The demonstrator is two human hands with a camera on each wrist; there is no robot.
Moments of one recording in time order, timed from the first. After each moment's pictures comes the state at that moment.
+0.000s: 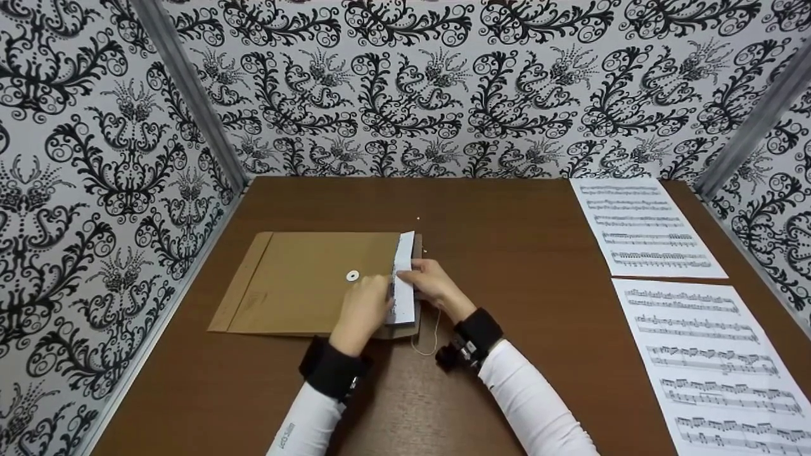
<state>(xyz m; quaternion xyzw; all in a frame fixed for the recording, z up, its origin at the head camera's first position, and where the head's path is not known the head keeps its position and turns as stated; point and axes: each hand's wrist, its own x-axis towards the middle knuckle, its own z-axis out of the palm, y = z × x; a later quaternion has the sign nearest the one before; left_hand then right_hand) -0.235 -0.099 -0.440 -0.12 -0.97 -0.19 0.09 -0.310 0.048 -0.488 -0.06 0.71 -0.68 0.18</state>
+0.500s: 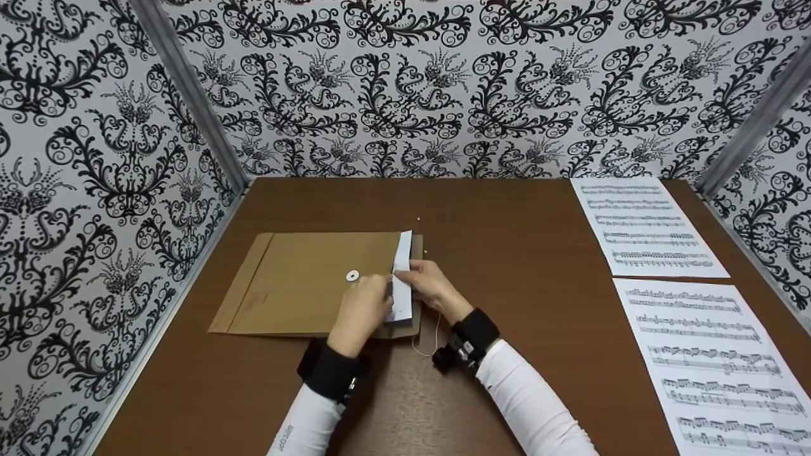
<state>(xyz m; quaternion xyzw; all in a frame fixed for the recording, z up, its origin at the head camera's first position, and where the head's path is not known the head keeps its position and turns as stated) -0.235 -0.103 -0.436 -0.11 -0.97 -0.21 0.09 -0.313 0.039 -0.494 -0.05 0.68 -0.71 0.18</state>
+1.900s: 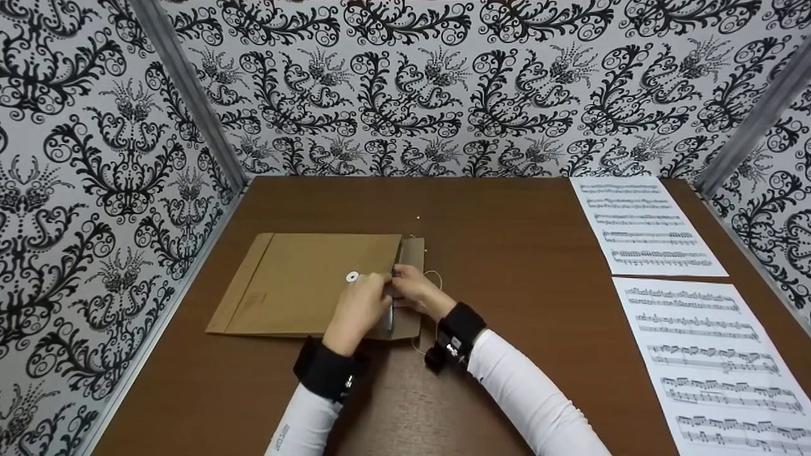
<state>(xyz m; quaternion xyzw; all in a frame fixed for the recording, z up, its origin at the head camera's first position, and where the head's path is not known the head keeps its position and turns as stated) -0.234 -0.107 -0.429 -0.13 -0.96 -0.22 0.06 -0.307 0.014 -0.493 -0.01 0.69 -0.69 0.24</state>
